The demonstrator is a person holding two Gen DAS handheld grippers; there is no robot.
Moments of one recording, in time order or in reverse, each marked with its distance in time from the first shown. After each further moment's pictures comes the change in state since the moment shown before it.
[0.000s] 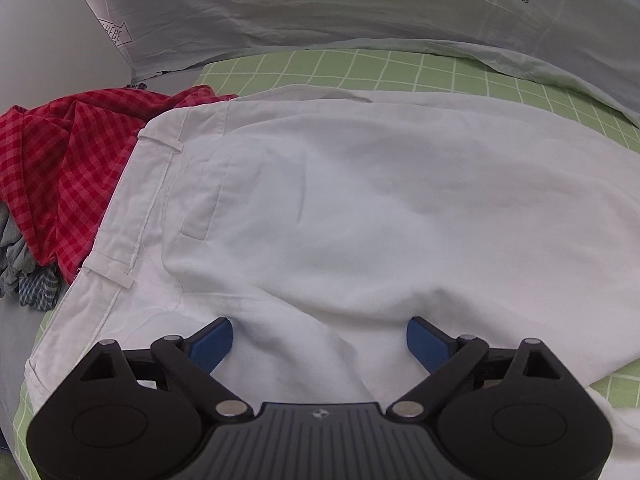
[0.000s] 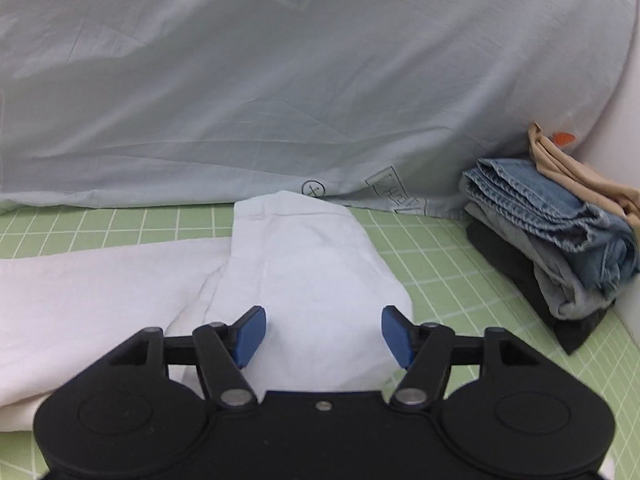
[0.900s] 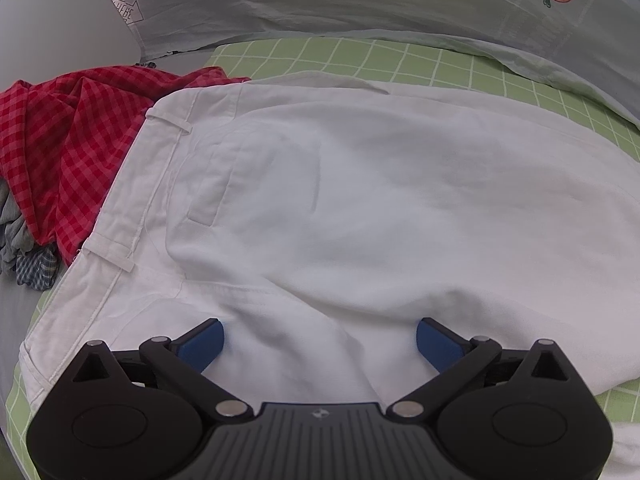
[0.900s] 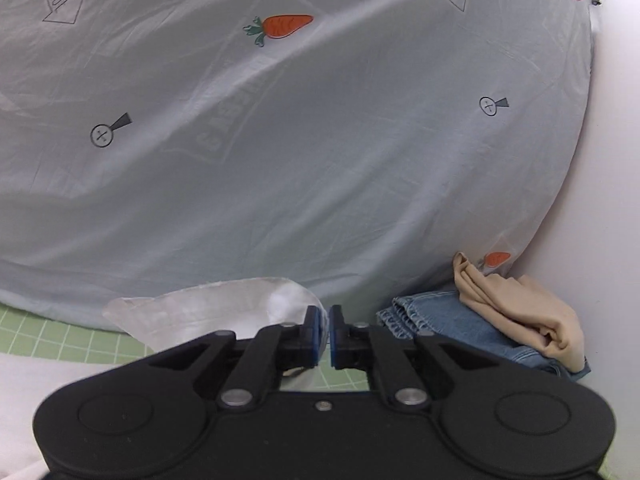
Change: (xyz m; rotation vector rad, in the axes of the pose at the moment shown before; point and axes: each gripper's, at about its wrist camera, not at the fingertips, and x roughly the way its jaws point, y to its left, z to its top) left arm 0.003 0.005 0.002 -0.043 0.033 -0.009; right arm -0.027 -0.060 0.081 -0.129 -0.289 -0.119
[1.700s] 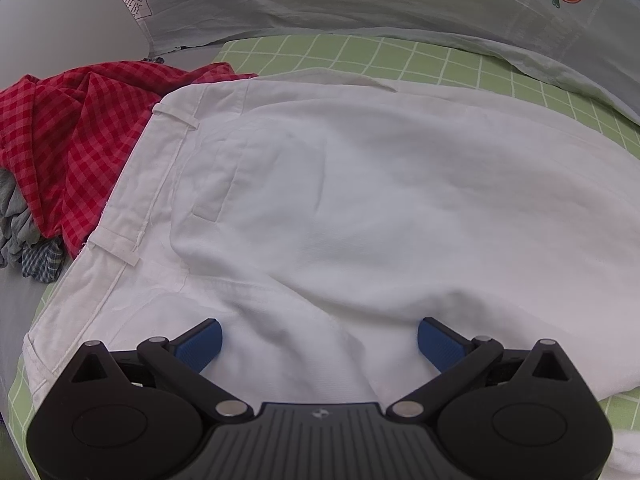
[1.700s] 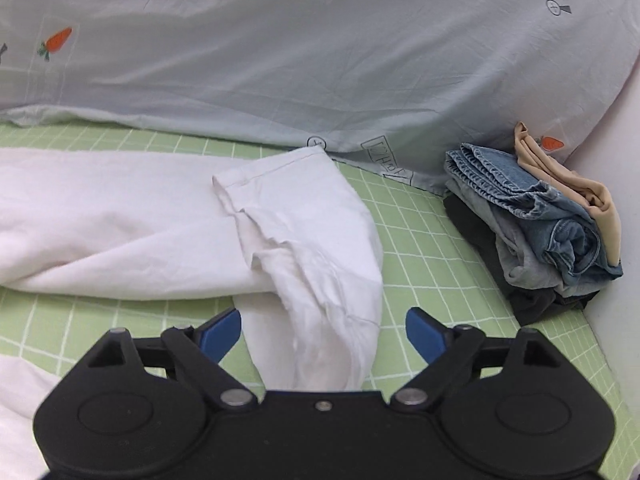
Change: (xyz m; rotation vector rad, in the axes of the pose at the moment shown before) left arm 0.000 -0.001 0.000 -0.017 0.012 0.019; right arm -0.059 0.036 -0.112 -0.165 0.325 0.141
